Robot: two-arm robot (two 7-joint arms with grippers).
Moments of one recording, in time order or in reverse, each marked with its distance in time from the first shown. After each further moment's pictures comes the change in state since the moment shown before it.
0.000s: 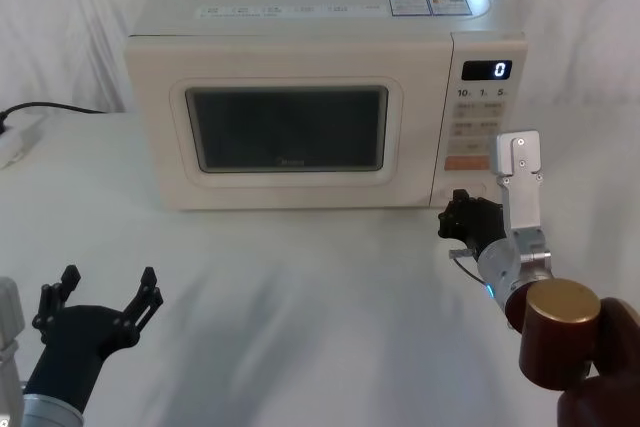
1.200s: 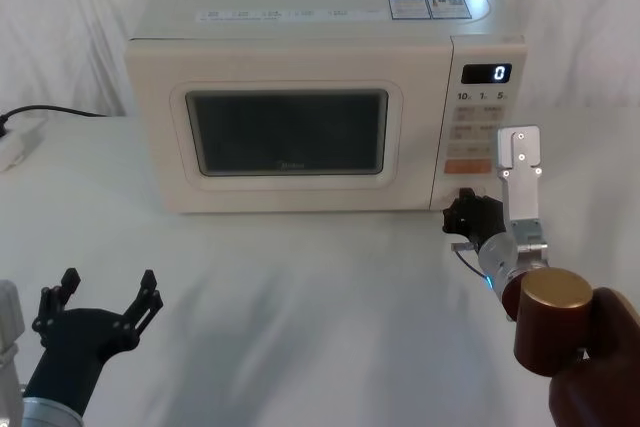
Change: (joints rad) left arm 0.000 0.000 0.000 0.000 0.000 0.000 0.000; right arm 0.068 -0.025 0.044 0.100 -0.024 -0.006 -0.022
